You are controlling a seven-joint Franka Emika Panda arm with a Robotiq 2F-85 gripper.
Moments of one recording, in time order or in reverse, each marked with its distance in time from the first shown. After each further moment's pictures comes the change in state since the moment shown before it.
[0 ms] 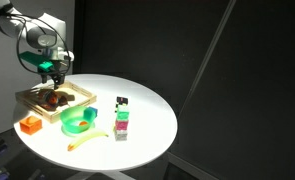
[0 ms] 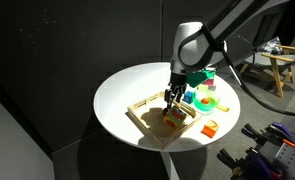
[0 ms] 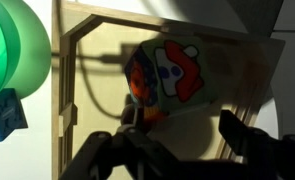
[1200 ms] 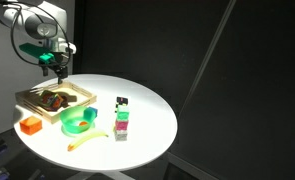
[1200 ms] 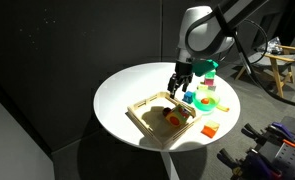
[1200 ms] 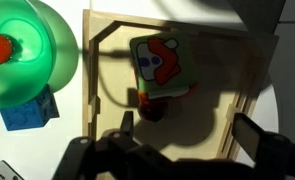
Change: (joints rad) arm -0.004 -0.121 -0.031 -0.041 -0.019 -0.057 0.032
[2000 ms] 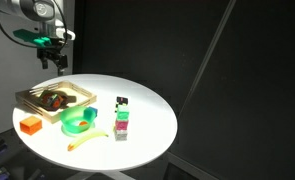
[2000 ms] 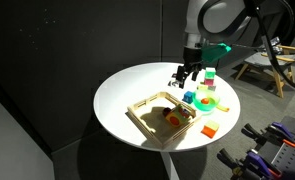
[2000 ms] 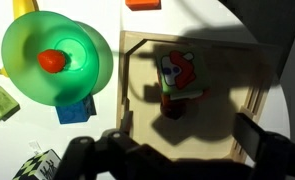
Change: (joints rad) arm 0.000 -0.162 -0.024 -0.038 -0.123 -0.147 0.110
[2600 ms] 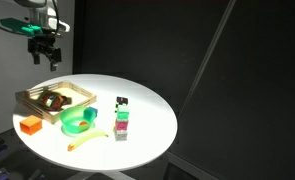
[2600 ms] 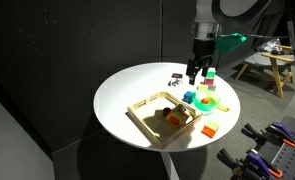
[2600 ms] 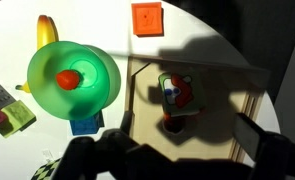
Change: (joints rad) arm 0.000 -0.140 0.000 -0.064 0.002 -0.115 -0.010
